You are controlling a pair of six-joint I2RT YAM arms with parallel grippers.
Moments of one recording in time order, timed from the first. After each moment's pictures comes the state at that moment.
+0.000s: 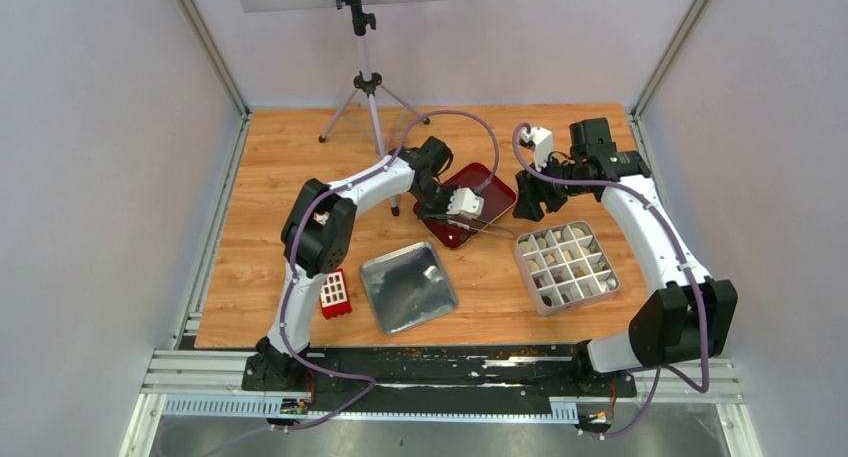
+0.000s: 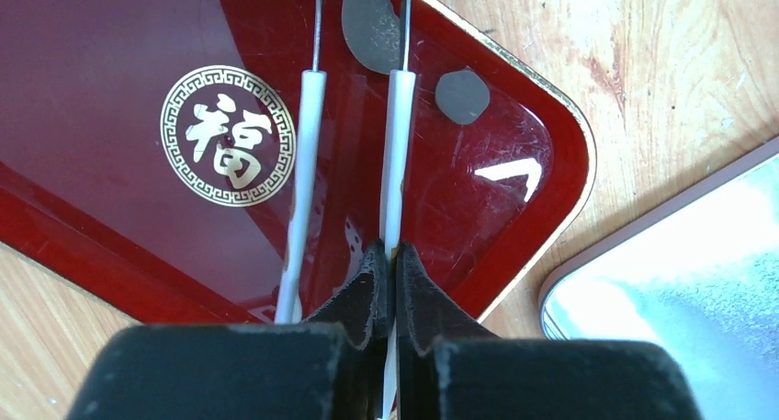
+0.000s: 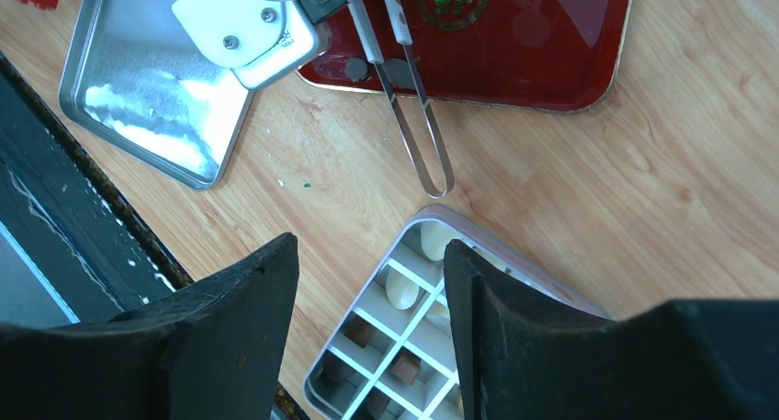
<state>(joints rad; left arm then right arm) -0.64 2.20 1.76 -0.82 0.49 1.16 0.15 1.42 1.34 -0.92 -0.57 -0.43</state>
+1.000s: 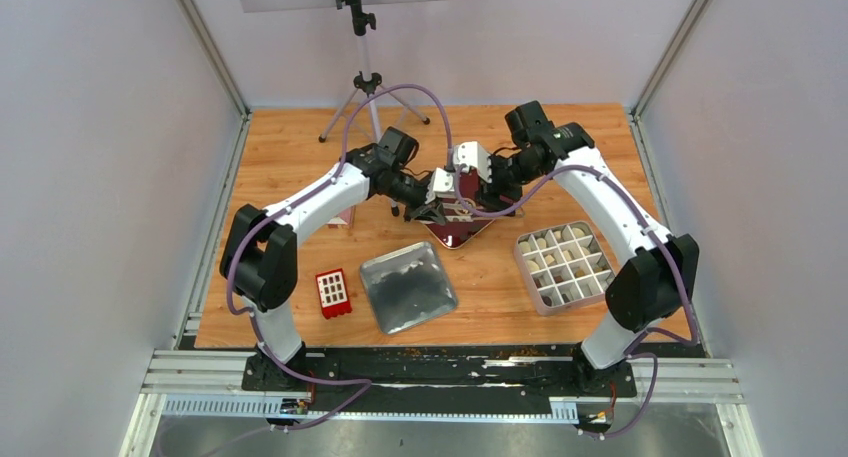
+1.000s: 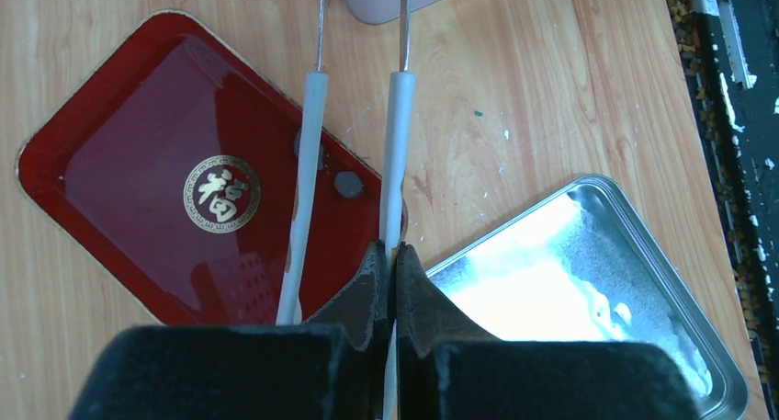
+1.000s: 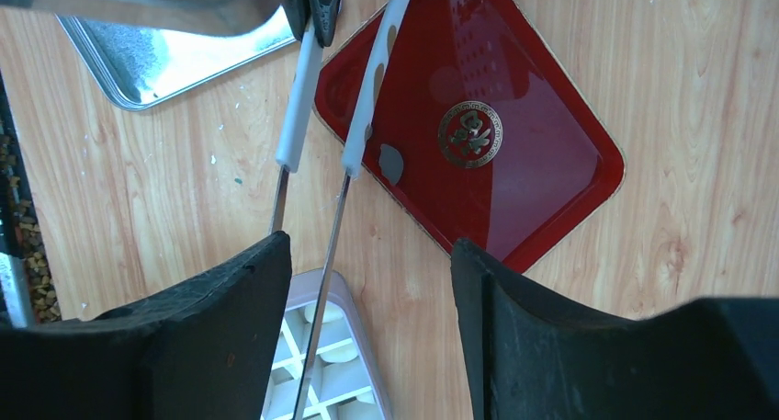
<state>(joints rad) -0.58 1.79 1.45 -0.67 0.86 0.91 0.42 1.64 1.60 -1.06 -0.54 -1.07</state>
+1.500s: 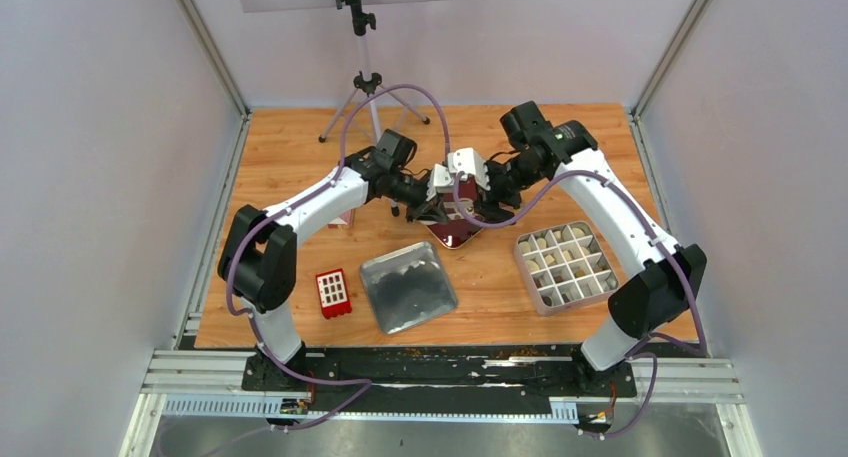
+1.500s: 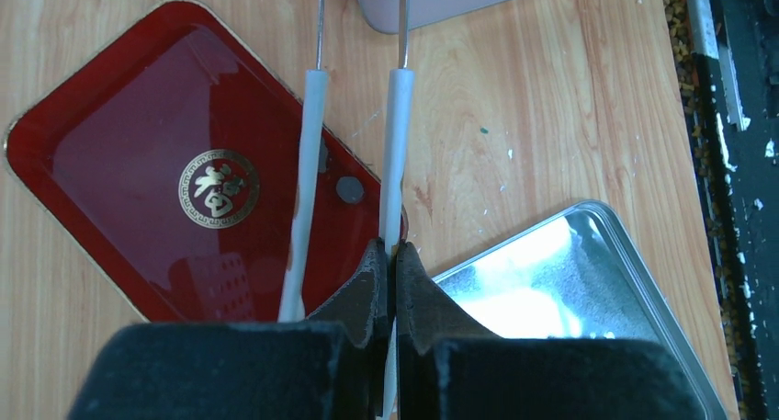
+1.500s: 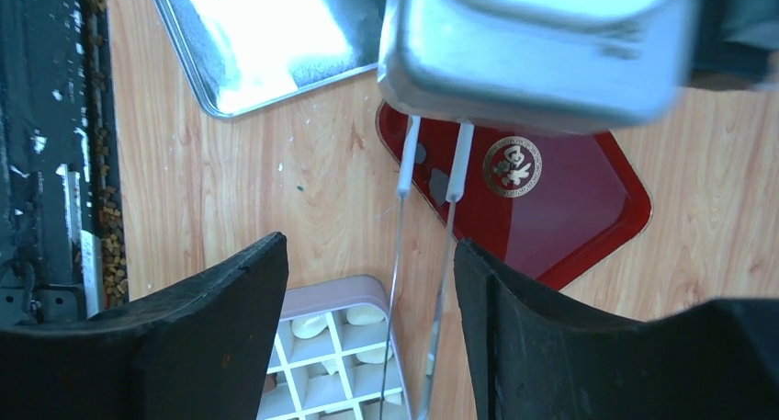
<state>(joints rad) -0.57 1.79 1.40 -0.56 0.86 0.78 0.46 1.63 1.72 -1.26 -0.62 -1.10</state>
